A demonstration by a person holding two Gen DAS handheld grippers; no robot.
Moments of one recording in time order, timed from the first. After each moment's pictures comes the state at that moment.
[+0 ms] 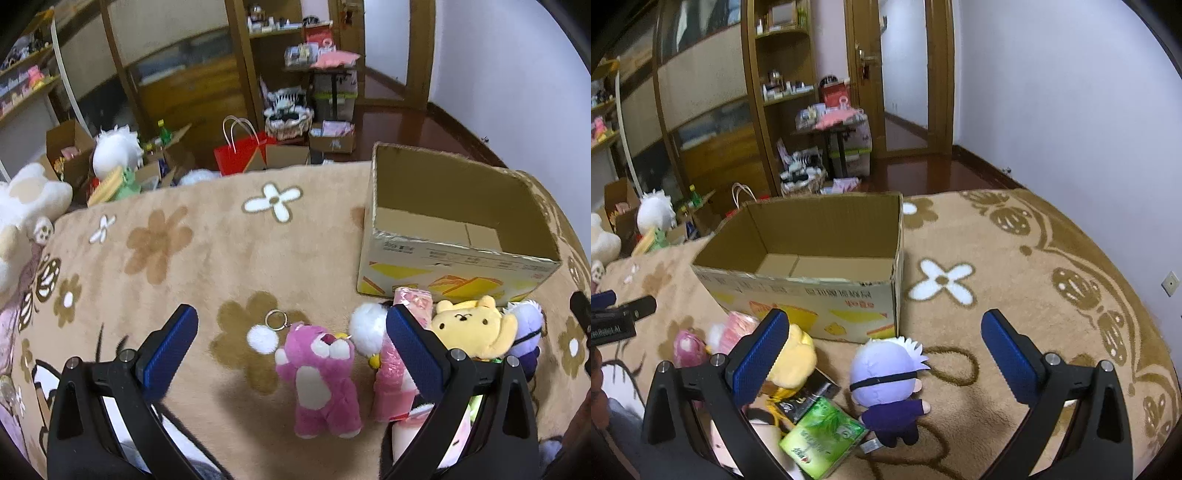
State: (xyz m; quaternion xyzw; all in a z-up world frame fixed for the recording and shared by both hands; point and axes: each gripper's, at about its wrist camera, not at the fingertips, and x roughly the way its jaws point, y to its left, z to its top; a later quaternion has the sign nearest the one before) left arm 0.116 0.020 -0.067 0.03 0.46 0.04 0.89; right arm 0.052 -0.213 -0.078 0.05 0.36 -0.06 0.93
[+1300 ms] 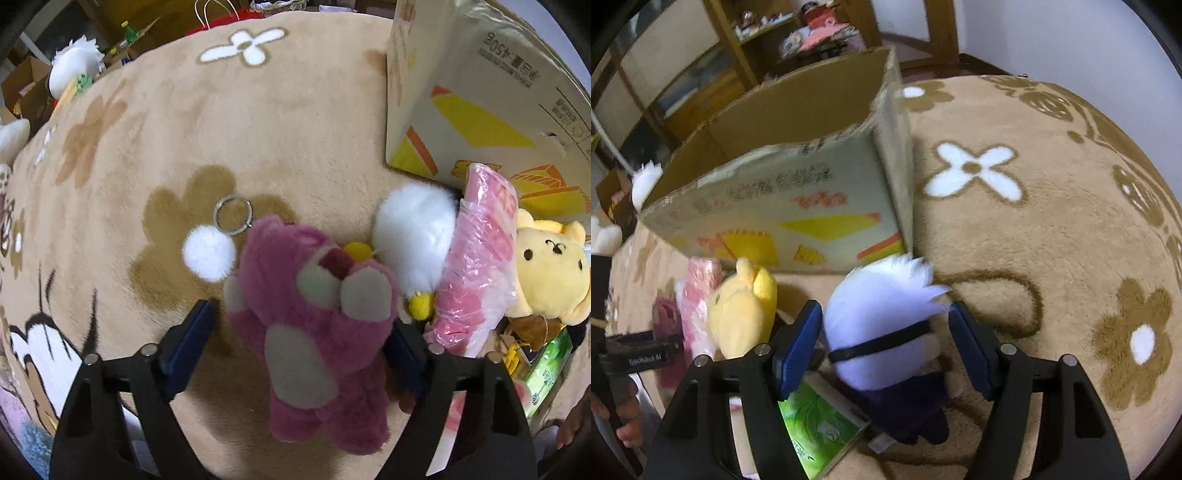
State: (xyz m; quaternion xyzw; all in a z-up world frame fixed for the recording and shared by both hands) left arm 0.150 0.027 -0.189 0.01 0.64 0.03 0.76; right arm 0.095 -0.229 -0.171 0.12 0.51 -0.02 0.85
